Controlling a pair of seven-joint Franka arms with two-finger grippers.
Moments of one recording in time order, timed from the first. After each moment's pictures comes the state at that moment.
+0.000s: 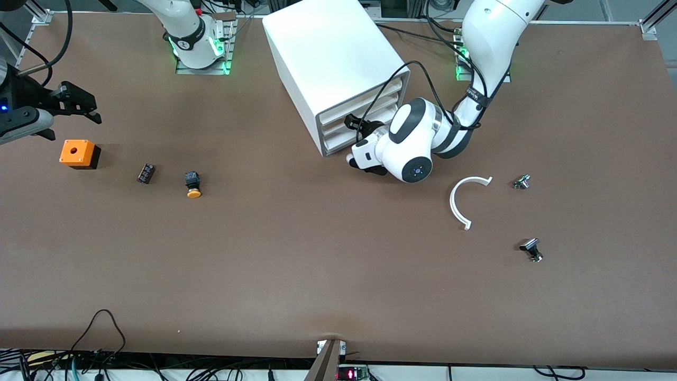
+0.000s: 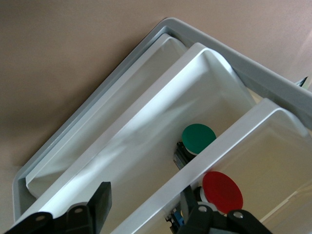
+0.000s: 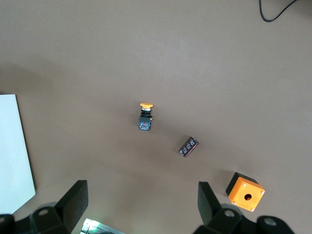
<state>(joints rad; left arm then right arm) -0.41 0.60 -0.23 -1.70 -0.65 1.75 -0.07 0.14 0.04 -0.12 -1.54 0.03 1.52 -0.37</state>
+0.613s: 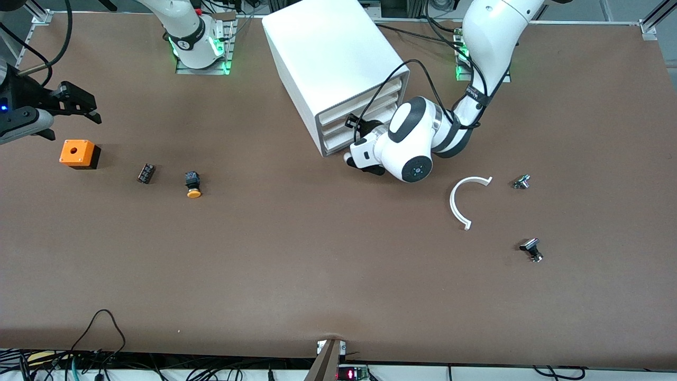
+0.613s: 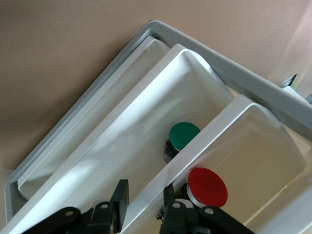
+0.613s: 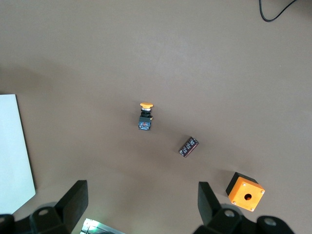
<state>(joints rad) -0.41 0.60 -0.23 -1.69 -0.67 1.75 -0.05 0.14 0.04 -0.12 -1.54 0.03 1.52 -0.37</state>
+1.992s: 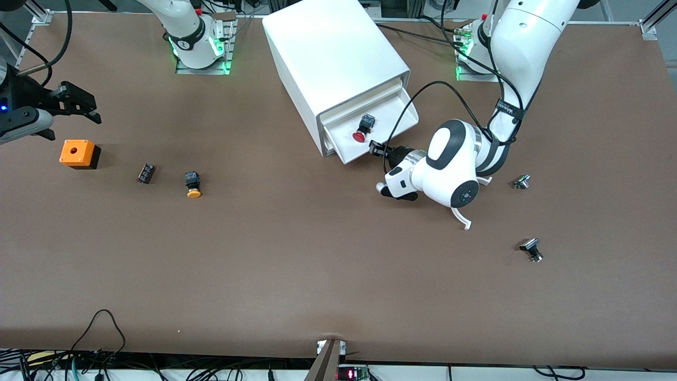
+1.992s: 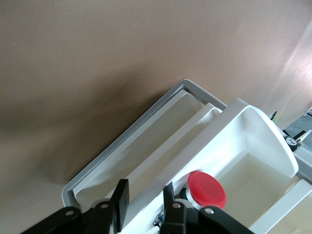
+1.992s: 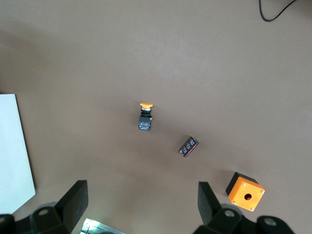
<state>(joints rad) -0.28 0.62 -0.20 -1.64 -0.66 1.74 -0.03 0.14 0.04 -0.12 -1.54 0.03 1.52 -0.37</state>
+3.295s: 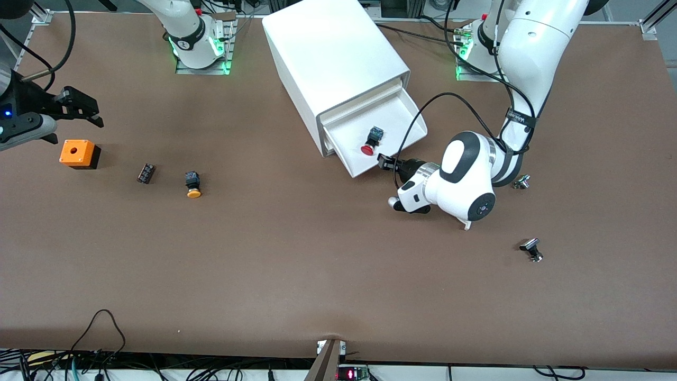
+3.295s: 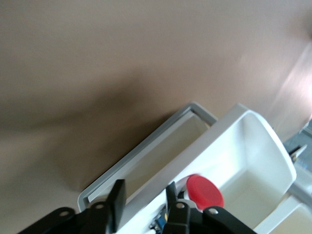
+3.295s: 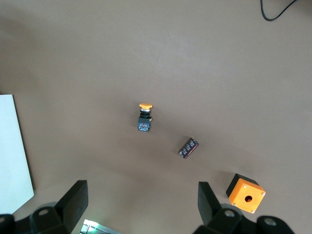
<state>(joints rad) -0.26 0.66 -0.15 -1.55 -0.65 1.73 -0.08 0.14 0.06 -0.12 -1.53 0.03 1.53 -0.37</state>
